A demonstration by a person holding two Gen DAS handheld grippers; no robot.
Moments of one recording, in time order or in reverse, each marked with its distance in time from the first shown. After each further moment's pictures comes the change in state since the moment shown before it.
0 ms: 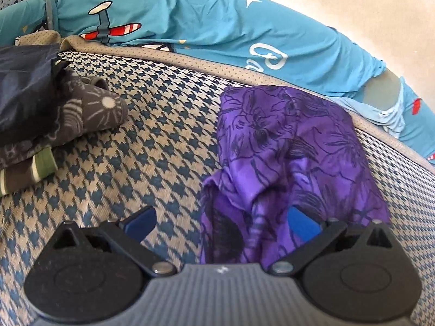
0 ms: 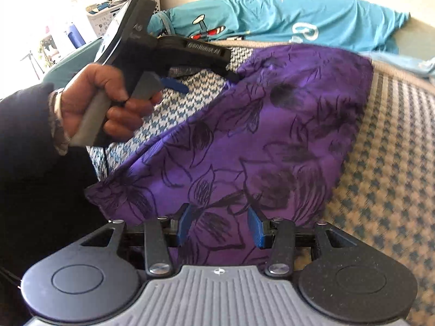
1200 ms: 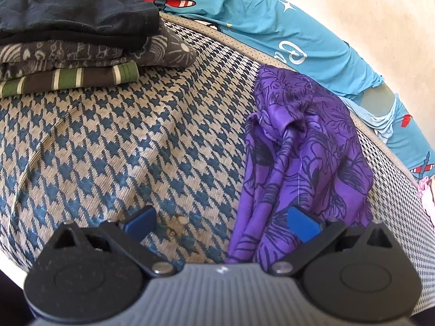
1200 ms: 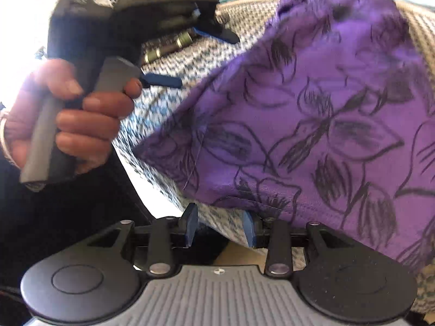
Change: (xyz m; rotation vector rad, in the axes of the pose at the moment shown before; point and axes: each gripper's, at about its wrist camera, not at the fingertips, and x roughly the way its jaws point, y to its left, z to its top) left arm -0.075 0.057 -0.087 -0.185 0.018 -0.069; right arm 0.044 0.087 -0.046 0.168 0.050 0.066
